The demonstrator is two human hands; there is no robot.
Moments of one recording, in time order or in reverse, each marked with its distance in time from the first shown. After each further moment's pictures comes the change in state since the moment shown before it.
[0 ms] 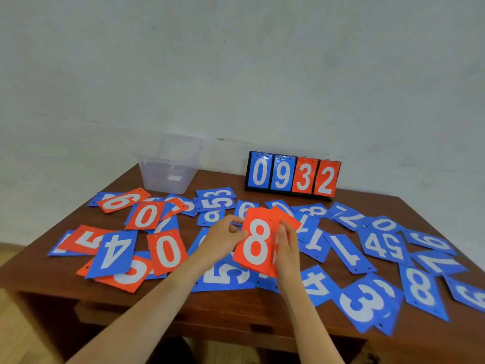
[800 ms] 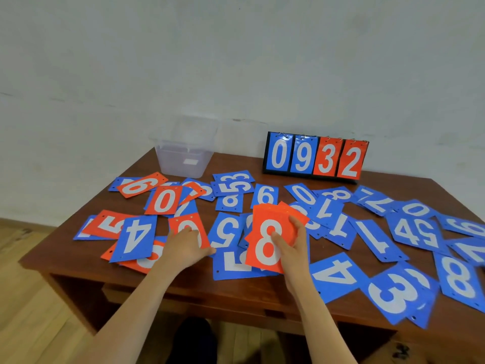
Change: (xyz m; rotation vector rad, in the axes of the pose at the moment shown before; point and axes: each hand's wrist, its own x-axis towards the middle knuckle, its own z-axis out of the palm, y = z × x) left_hand -0.002 -0.093 -0.074 0.993 -0.024 -0.269; right_hand -0.002 0.036 0.018 -0.048 -0.041 0.018
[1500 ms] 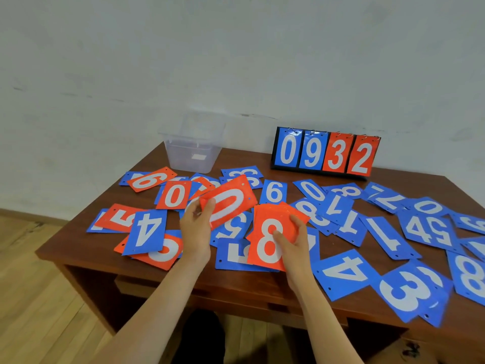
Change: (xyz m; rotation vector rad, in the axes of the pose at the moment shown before) left_hand -0.032 0.037 -0.021 -1.695 0.446 -0.056; right_hand -0.007 0.002 0.015 -0.045 -0.010 0.040
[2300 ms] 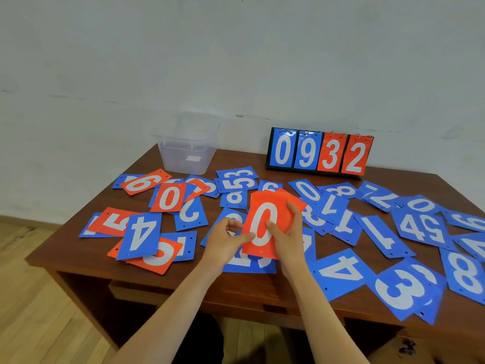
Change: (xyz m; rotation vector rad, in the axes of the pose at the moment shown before) left_hand -0.011 -0.029 0.023 0.536 -0.311 -0.045; right_hand 0.015 -0.011 0.010 -0.014 0.007 -0.117
